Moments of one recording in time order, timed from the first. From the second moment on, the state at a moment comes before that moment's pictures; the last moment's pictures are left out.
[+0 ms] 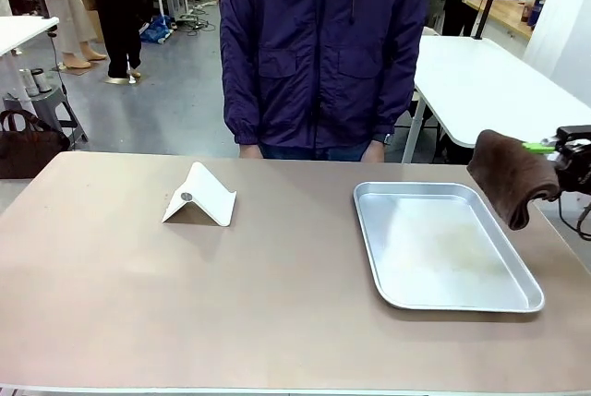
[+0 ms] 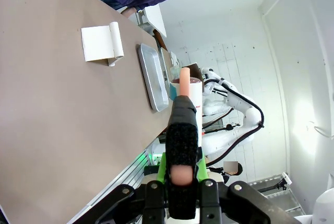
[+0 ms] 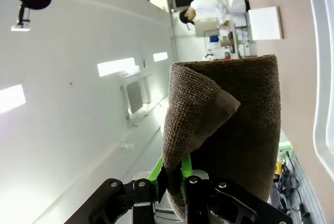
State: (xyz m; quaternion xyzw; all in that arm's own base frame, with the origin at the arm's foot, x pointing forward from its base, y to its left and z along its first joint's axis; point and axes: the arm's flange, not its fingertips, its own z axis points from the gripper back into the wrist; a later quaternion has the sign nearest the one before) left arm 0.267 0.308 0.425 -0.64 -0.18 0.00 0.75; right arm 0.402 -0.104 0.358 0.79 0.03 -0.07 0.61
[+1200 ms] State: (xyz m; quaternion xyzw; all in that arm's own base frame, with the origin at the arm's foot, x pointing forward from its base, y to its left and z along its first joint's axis) left arm 0.267 0.308 0.425 -0.64 -0.18 0.00 0.75; right arm 0.370 -0.109 0.380 0.79 -0.01 -0.07 0.61
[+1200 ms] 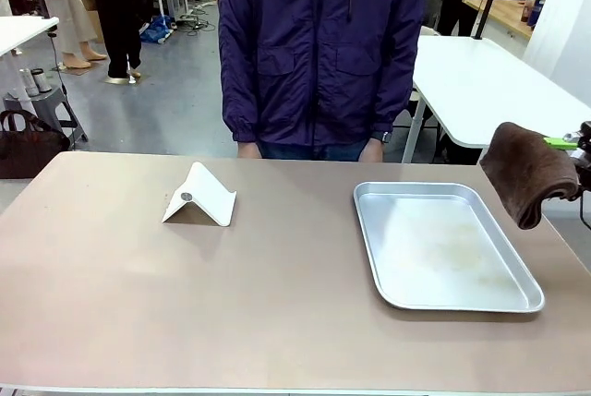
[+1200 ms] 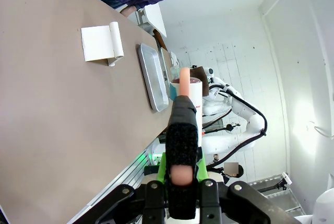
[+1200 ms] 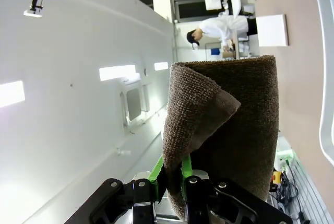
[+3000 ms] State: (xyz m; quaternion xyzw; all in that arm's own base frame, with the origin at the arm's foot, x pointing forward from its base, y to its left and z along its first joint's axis) left arm 0.262 0.309 0.437 -0.64 -0.19 0.00 0.74; right arm 0.373 -0.107 0.385 0.79 -0.02 -0.07 0.61
